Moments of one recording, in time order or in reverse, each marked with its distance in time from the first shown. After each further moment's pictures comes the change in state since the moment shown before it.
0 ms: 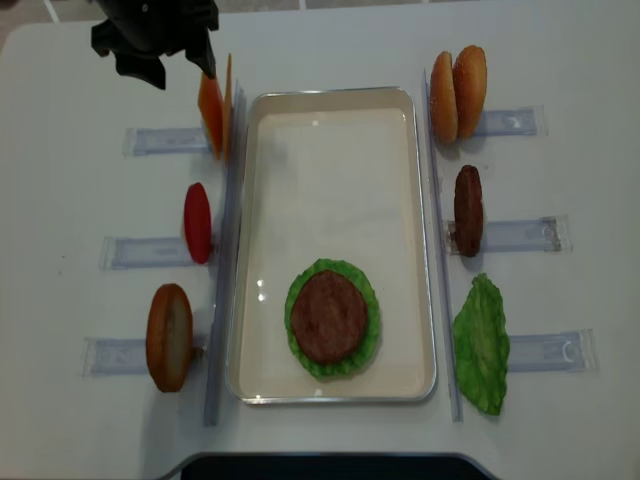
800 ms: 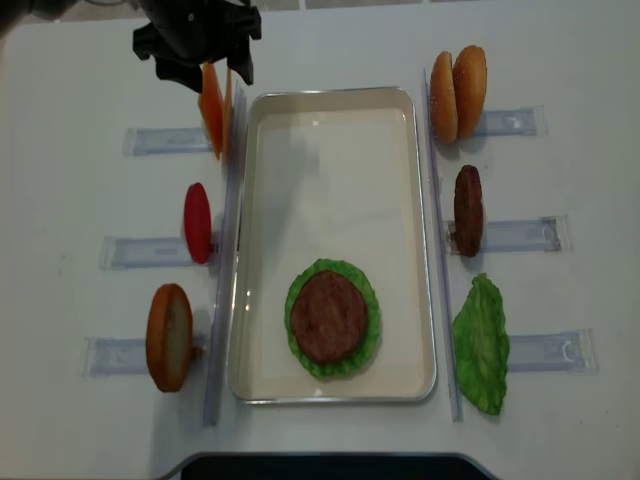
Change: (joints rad) left arm -0.108 0.014 0.000 0.051 -0.039 -0.105; right arm 0.000 0.000 0.000 0.000 0.000 0.000
